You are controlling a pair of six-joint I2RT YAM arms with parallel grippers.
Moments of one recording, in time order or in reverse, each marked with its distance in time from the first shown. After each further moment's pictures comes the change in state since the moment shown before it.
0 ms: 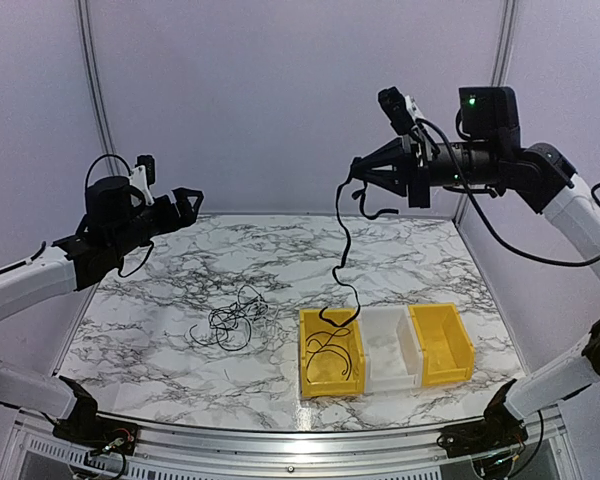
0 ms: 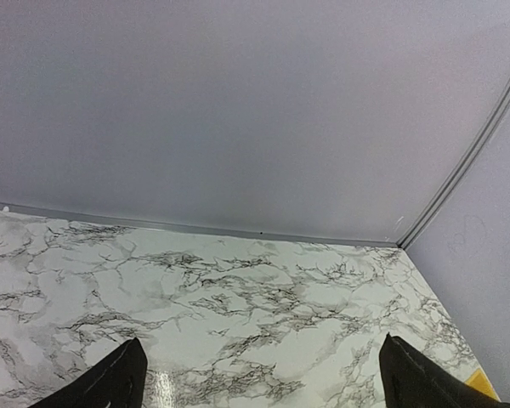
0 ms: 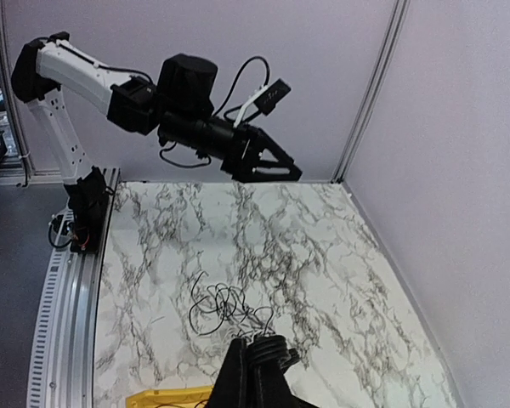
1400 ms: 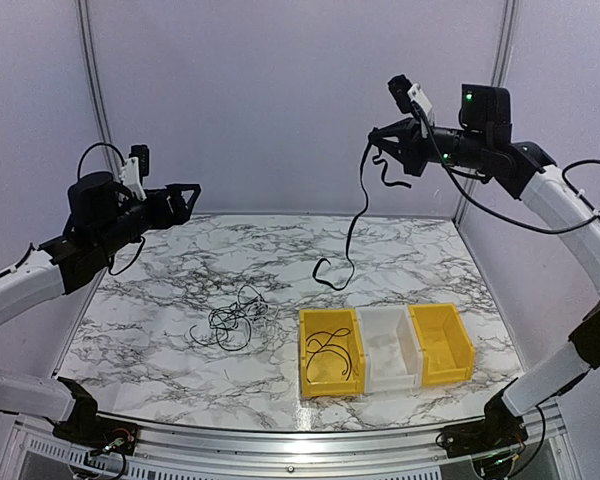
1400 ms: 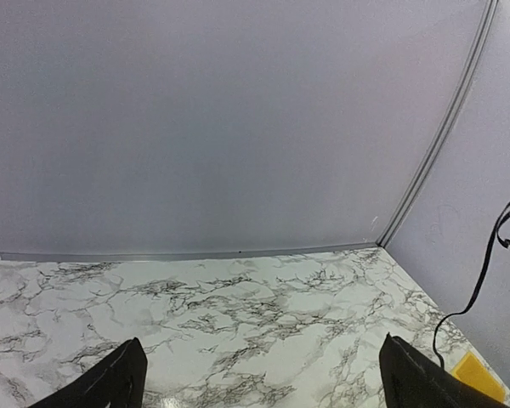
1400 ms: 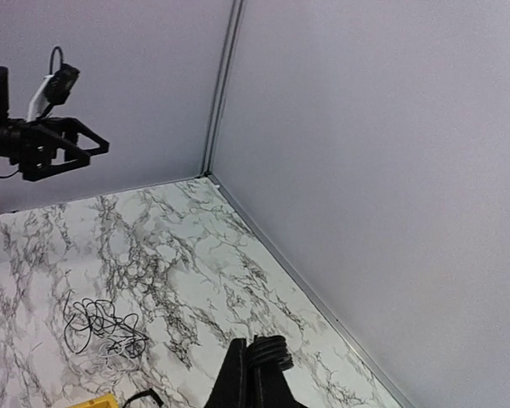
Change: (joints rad) left arm -0.006 -0.092 -0.002 0.001 0.078 0.107; right arm -0.228 0.108 -0.016 0.224 0.138 0.044
